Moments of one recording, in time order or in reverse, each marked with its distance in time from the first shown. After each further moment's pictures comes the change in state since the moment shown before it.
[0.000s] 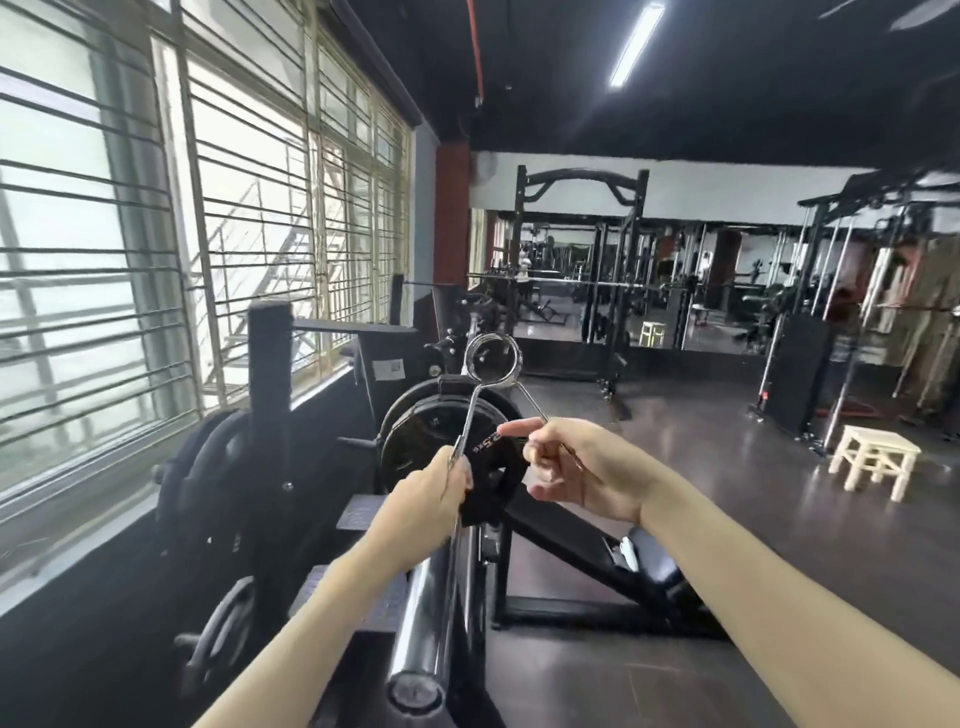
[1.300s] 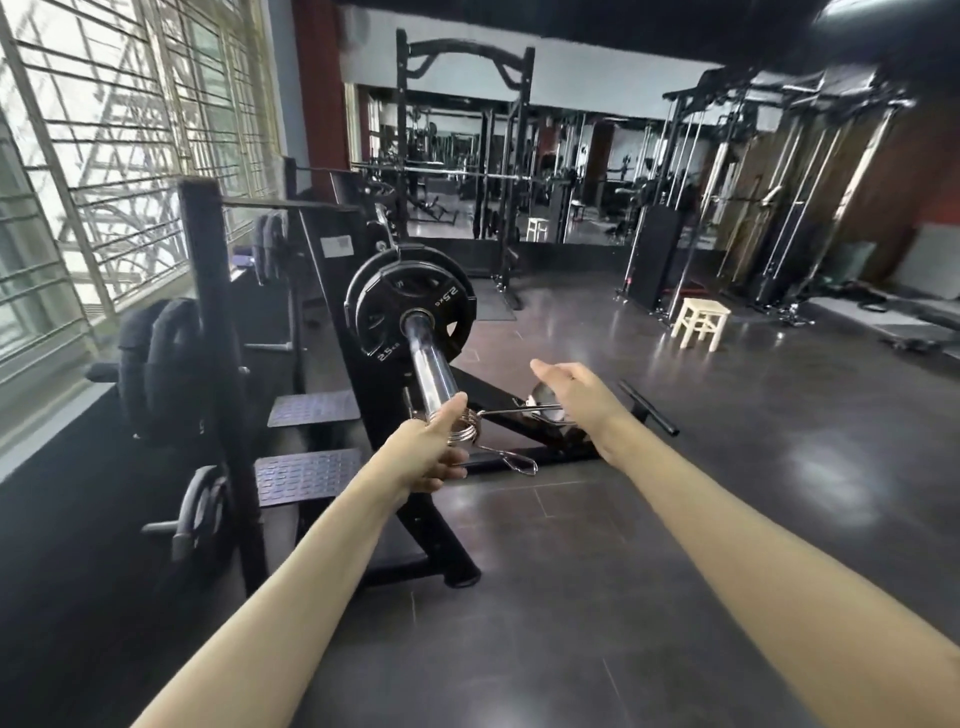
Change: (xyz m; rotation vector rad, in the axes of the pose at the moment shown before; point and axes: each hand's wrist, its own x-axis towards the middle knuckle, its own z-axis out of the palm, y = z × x) left_hand -0.173 0.005 -0.027 -0.616 -0.346 -0.513; right_hand -0.143 0.090 0.128 -0.383 0.756 0.116
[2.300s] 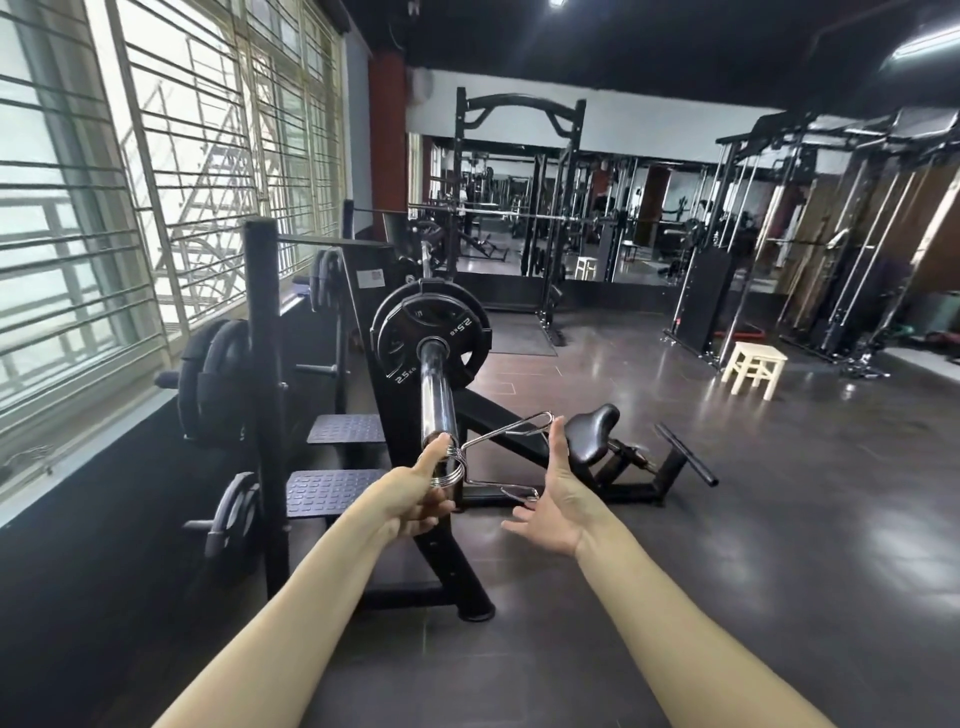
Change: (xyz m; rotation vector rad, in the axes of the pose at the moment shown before) left_hand -0.015 -0.024 0.023 -0.200 0.124 -0.200; right_hand -0.038 0.049 0.009 0.832 -0.359 0.439
